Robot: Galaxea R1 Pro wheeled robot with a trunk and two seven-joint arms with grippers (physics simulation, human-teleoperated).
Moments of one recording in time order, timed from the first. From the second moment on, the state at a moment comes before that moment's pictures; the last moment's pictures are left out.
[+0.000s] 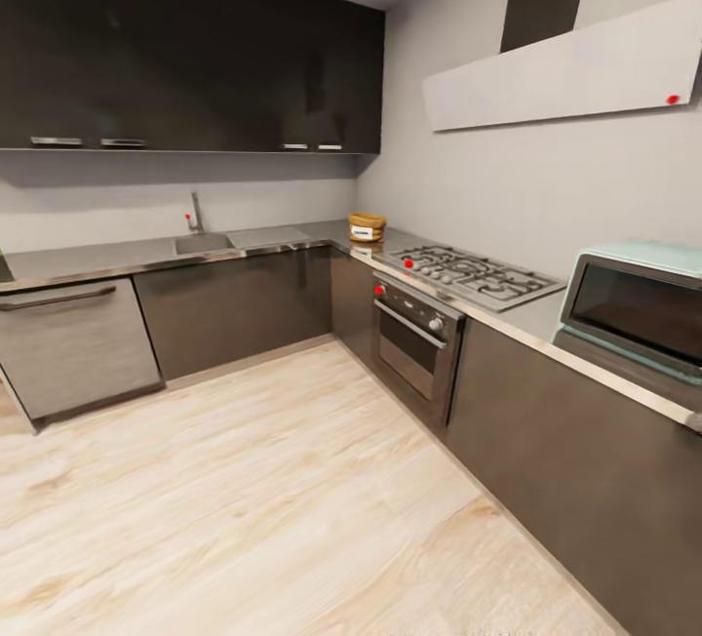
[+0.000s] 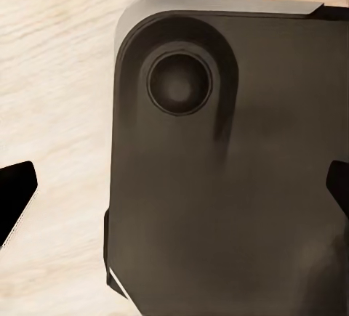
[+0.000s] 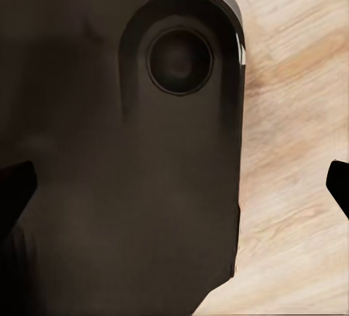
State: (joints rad) left arm 0.00 0.01 0.01 -0.06 0.08 -0.01 -0.01; right arm 0.00 -0.01 0.00 0.00 -0.01 -0.08 0.00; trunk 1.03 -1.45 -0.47
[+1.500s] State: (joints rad) left arm 0.00 0.01 0.01 -0.06 0.08 -0.01 -0.01; right arm 0.00 -0.01 0.00 0.00 0.00 -0.08 0.00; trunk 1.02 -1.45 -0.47
